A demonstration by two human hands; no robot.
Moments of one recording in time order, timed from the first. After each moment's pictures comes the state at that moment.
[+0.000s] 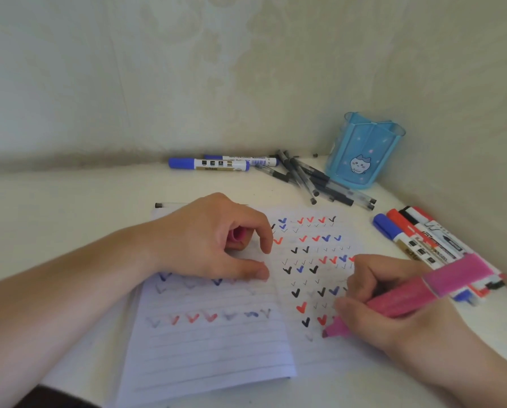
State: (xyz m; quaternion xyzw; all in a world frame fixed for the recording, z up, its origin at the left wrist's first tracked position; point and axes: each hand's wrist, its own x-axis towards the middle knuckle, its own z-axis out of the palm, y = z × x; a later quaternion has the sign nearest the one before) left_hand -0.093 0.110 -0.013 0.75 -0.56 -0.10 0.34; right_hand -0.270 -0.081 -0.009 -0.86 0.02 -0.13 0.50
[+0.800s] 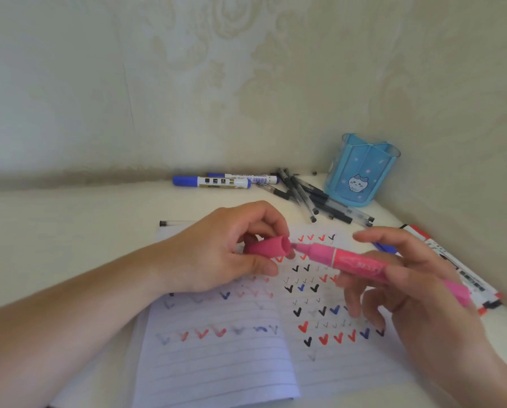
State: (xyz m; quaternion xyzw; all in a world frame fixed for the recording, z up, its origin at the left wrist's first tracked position) left_hand -0.100 0.103 -0.011 0.69 -0.50 -0.18 0.49; right_hand -0.260 -0.092 -0.001 -0.70 -0.03 -0.20 0.68
